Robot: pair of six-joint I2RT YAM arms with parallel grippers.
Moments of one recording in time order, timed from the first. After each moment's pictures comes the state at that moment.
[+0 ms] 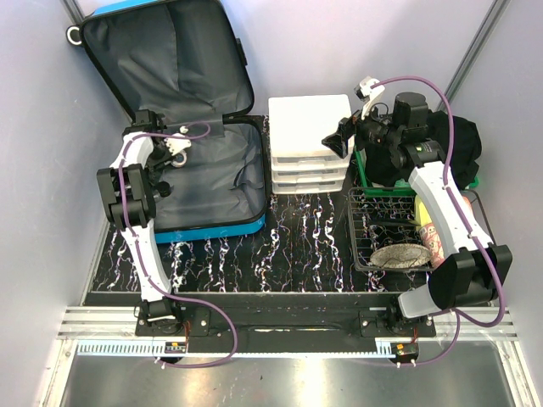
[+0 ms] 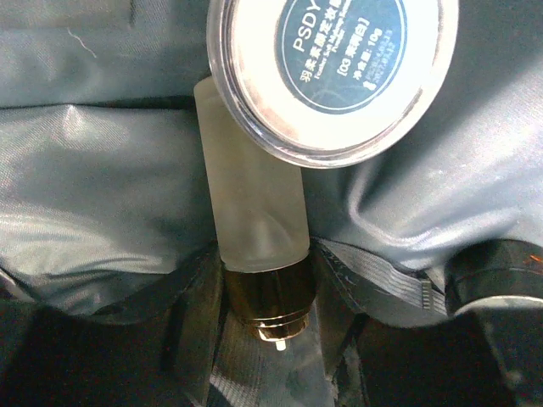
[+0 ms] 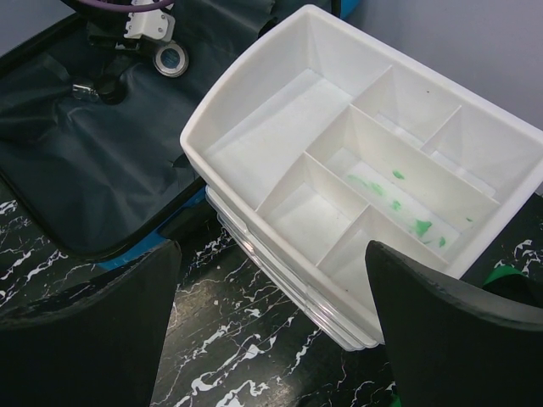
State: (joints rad) left arm 0.19 2.26 1.91 -0.77 -0.02 1.21; right arm 0.17 1.46 1.45 -0.29 -0.68 -0.13
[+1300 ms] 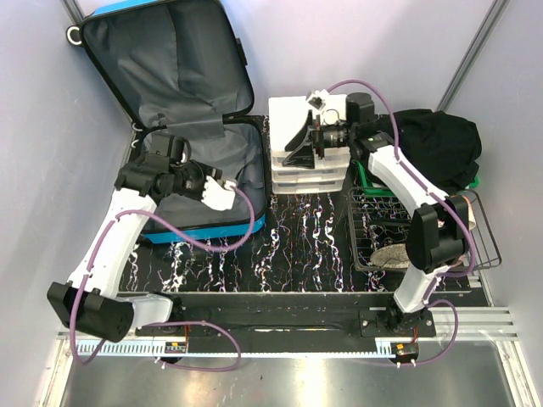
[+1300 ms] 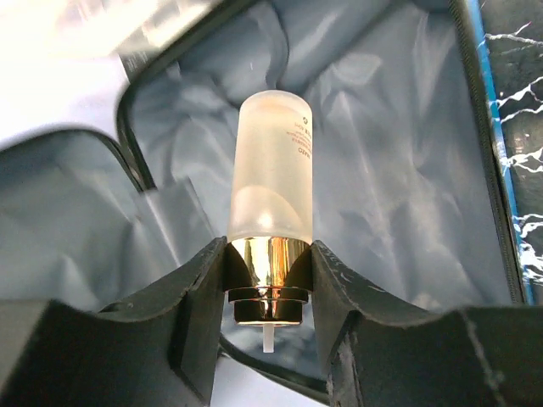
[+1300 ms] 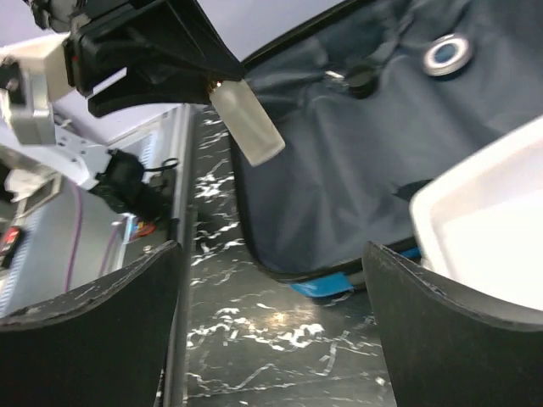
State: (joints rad) left arm -0.21 1.27 1.36 -1.02 0.42 1.60; right arm 0.31 1.75 1.52 -0.05 -1.18 0.12
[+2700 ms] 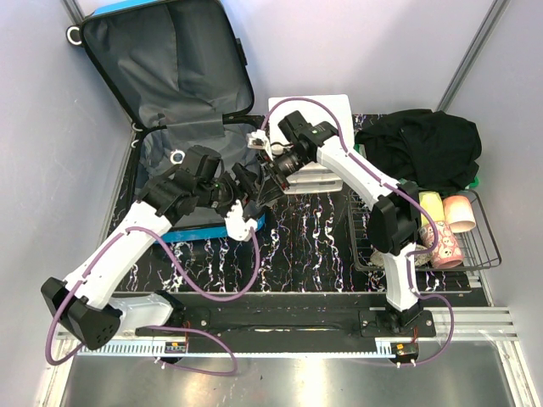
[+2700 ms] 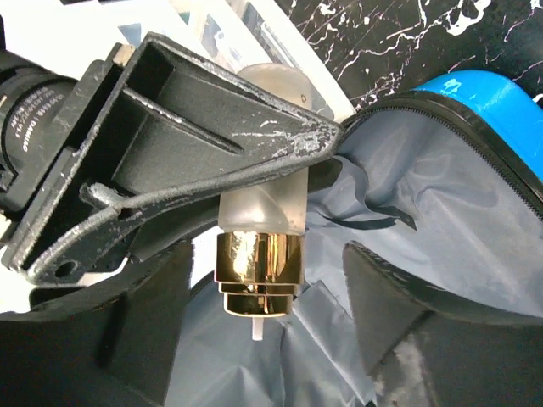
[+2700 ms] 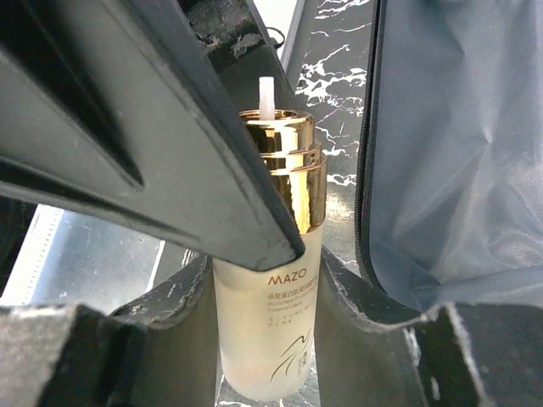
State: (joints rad) left arm -0.58 1.21 1.30 -0.89 0.40 1.88; right arm 0.62 2.08 2.01 -1.07 -1.23 -0.60
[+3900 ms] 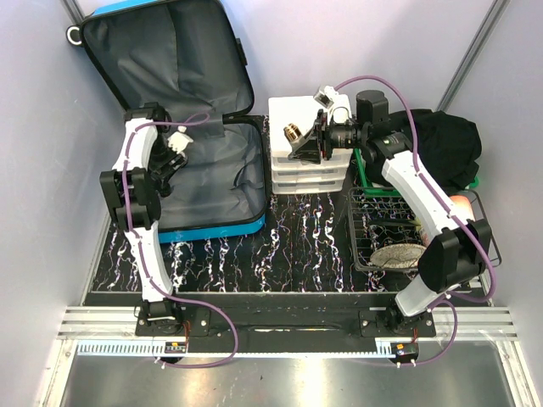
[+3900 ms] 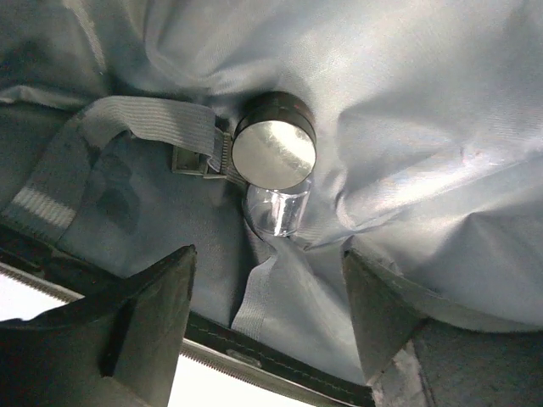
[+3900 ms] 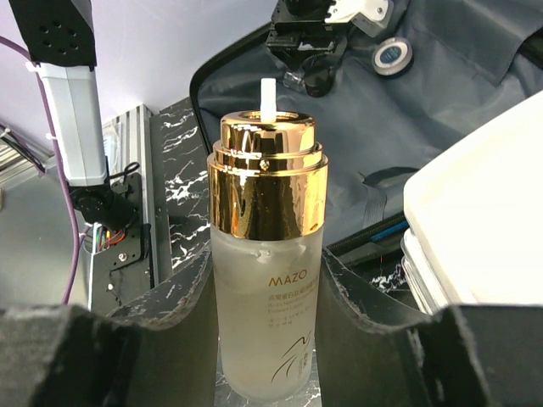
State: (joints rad) left arm 0.11 2.21 2.10 -1.34 -0.07 0.80; right arm 0.35 1.60 1.56 -0.28 -1.02 0.02
